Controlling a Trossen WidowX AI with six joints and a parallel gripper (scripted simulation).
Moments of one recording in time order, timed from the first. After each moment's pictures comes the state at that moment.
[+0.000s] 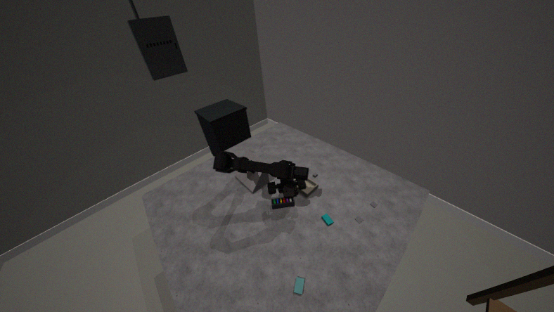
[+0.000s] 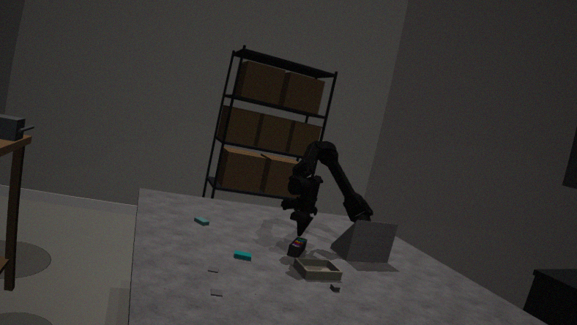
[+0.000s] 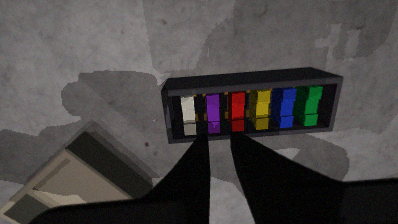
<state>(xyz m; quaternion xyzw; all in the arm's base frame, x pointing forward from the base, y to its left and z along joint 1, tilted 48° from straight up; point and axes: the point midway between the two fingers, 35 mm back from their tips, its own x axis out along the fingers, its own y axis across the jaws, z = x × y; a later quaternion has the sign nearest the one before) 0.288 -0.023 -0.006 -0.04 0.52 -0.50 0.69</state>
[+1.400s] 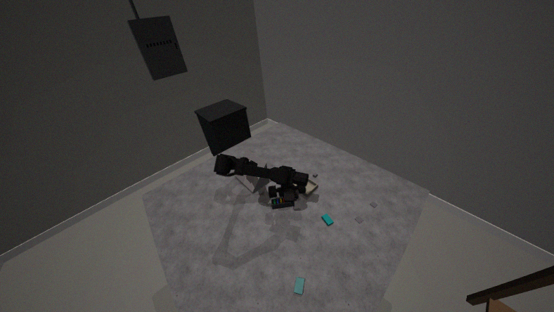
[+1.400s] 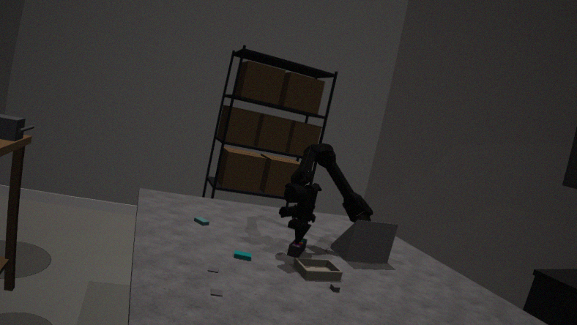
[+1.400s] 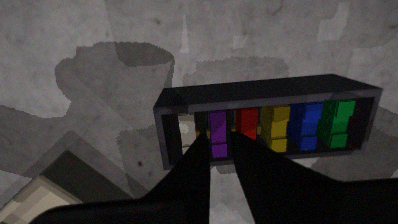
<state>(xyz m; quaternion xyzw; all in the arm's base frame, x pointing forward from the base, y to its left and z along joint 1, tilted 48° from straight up) 0.287 -0.045 -0.025 -0.04 0.52 -0.51 0.69</state>
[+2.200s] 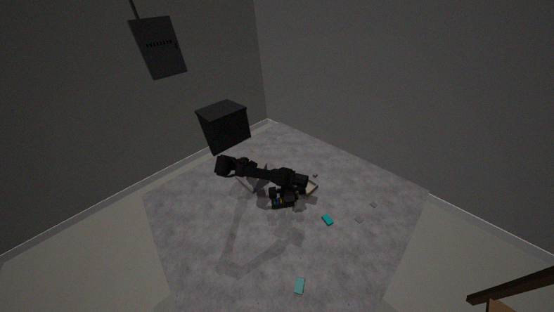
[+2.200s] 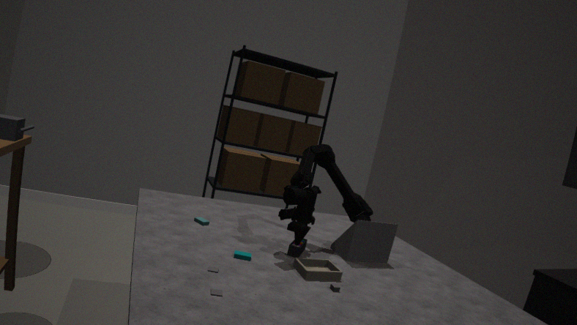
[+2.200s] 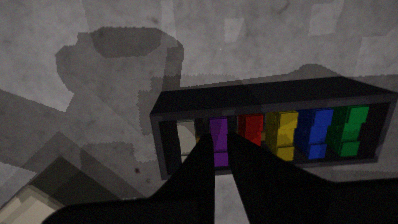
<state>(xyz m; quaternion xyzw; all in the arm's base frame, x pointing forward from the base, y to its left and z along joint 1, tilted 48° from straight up) 0.286 -0.051 -0.031 -0.04 0.52 -0.51 0.69</state>
